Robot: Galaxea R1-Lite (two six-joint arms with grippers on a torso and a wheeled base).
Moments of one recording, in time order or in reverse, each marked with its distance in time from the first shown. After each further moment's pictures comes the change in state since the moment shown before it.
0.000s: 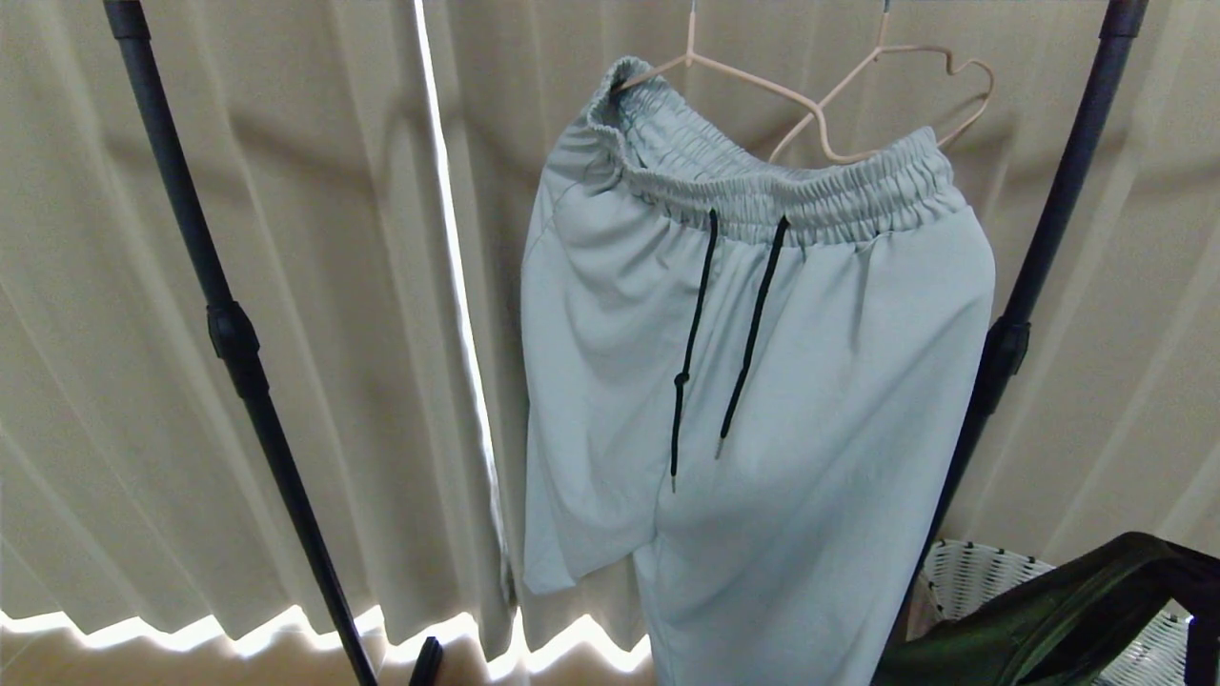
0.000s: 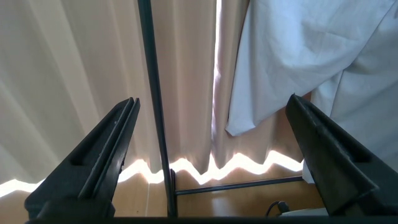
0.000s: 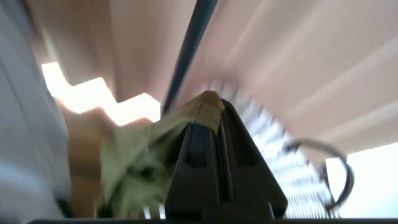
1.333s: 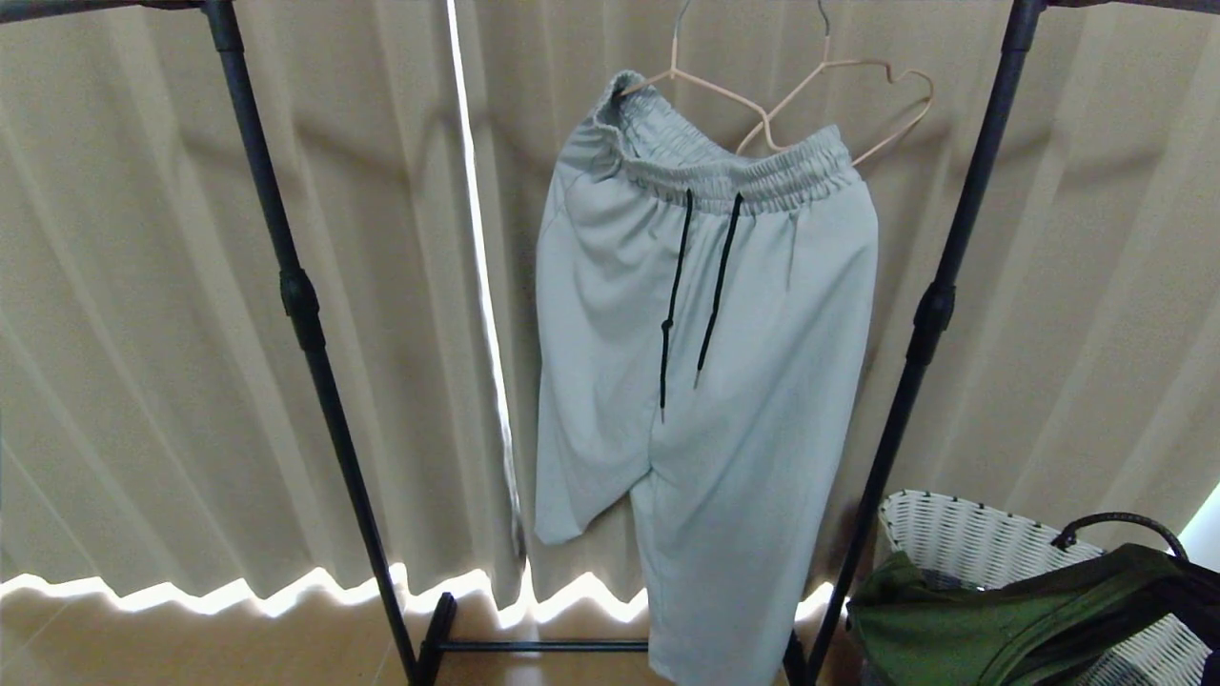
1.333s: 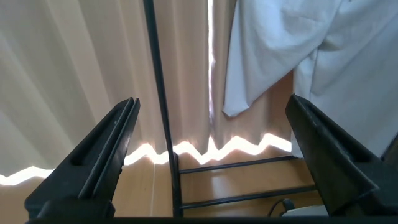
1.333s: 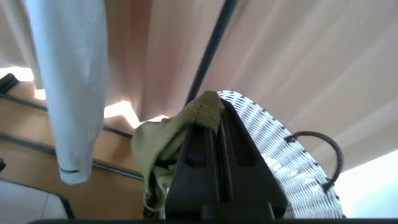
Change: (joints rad) left arm 0.000 0.001 0.000 0.001 -0.008 0.034; right arm 0.092 -0.085 0.029 0.011 0.002 0.001
